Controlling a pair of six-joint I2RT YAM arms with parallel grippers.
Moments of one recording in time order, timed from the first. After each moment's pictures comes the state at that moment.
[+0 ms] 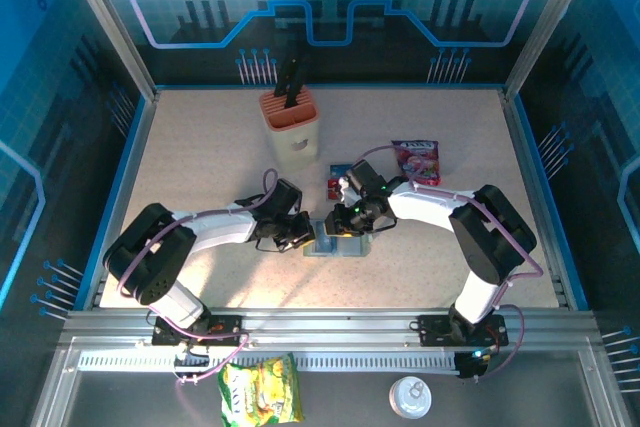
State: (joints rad) left arm -0.61 1.59 0.72 -0.21 0.34 -1.05; right arm 0.65 1.73 0.98 -0.41 -0.50 0.60
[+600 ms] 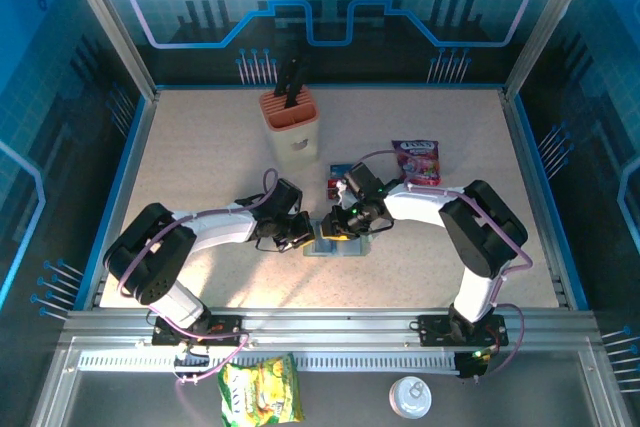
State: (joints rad) left arm -0.61 1.59 0.73 -0.22 0.34 -1.05; right arm 0.65 1.79 0.96 -0.32 -0.58 0.65
